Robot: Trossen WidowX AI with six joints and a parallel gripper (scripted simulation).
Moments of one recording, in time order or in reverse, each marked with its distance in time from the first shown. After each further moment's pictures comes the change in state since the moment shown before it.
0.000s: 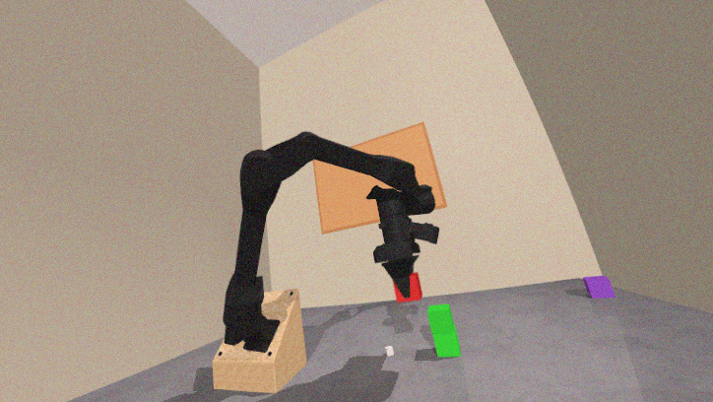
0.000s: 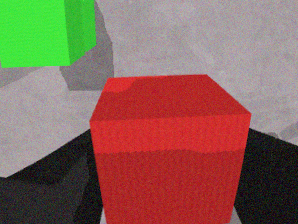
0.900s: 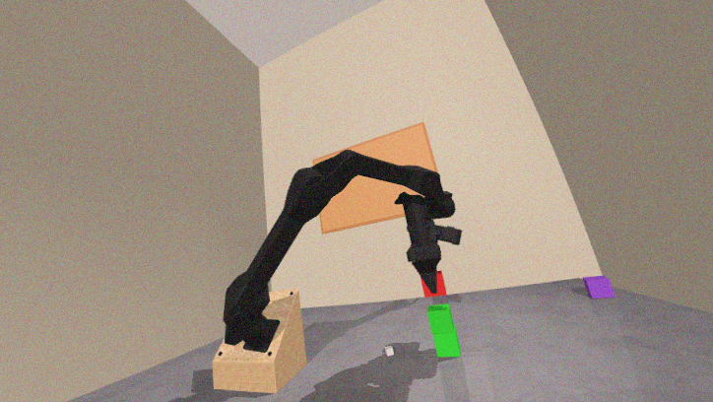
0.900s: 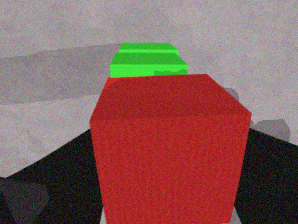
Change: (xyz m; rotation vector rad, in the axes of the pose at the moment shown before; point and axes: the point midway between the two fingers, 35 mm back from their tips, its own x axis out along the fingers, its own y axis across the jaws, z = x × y) arm 0.010 0.068 0.045 -0.001 0.000 0.000
